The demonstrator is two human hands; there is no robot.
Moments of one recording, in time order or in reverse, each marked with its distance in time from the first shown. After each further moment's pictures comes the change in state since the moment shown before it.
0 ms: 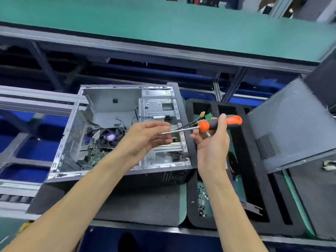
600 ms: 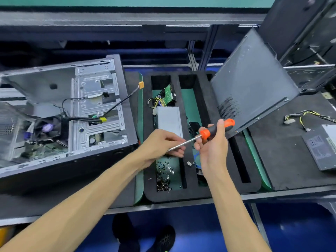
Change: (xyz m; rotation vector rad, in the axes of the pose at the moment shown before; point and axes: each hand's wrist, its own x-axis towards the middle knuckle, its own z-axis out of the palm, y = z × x) left_hand 0.060 -0.156 0.139 0.501 -0.276 -0.162; right_hand 0.037 -0.038 -0.190 -0.002 0.226 0.152
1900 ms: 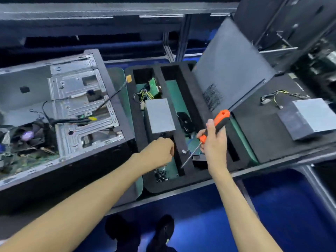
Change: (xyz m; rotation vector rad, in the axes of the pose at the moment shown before) left_hand 0.006 -0.027 0.002 1.134 -0.198 0.060; right_hand -0.026 0.013 -0.027 -0.532 0.076 -0.316
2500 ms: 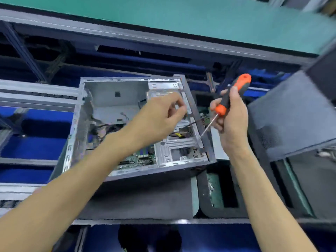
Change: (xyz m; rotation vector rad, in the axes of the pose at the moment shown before) left_hand -0.185 -0.116 -0.185 -0.419 0.713 0.156; right_hand -0.029 -0.117 0.220 0.276 -0.407 -0.105
